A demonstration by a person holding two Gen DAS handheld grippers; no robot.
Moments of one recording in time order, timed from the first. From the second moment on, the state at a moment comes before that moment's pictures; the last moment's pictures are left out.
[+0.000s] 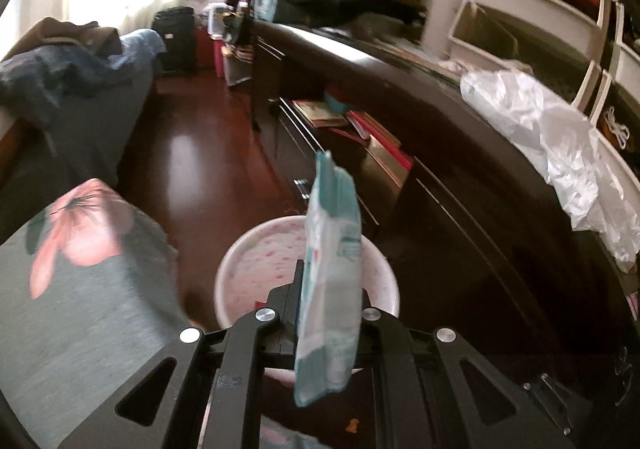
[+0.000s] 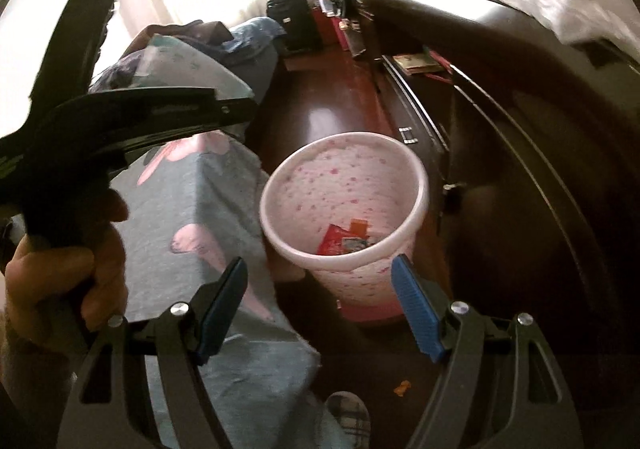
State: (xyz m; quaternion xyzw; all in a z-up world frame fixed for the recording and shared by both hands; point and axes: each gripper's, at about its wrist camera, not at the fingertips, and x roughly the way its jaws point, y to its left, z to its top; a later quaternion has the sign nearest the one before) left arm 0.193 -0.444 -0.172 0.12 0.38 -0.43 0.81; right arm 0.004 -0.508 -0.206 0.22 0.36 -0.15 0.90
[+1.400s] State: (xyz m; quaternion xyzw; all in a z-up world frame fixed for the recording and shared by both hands) left arm 0.199 -0.285 -0.112 0.00 0.35 -0.27 0.90; right arm 0.007 -0.438 -0.151 0.15 0.33 -0.16 0.92
